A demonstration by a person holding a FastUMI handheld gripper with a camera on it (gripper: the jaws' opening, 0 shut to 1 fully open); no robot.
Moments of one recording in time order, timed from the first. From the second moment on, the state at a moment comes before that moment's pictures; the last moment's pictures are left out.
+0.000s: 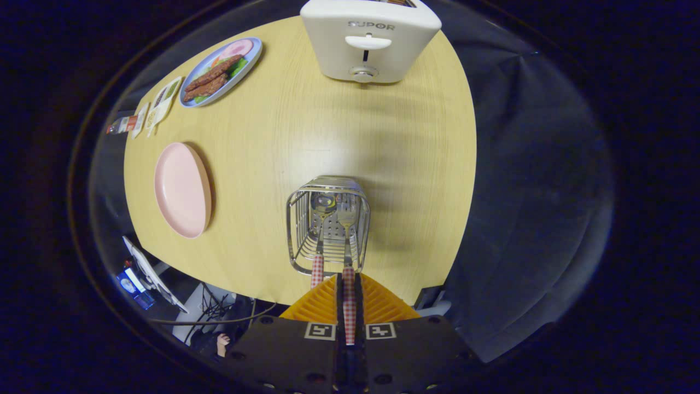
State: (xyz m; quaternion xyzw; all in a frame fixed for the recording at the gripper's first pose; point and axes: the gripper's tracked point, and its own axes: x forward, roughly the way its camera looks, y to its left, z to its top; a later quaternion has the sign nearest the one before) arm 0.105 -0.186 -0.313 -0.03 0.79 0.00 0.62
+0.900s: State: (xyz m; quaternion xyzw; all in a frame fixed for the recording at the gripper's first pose) arm 0.107 -0.142 -0.287 0.03 0.70 0.00 0.72
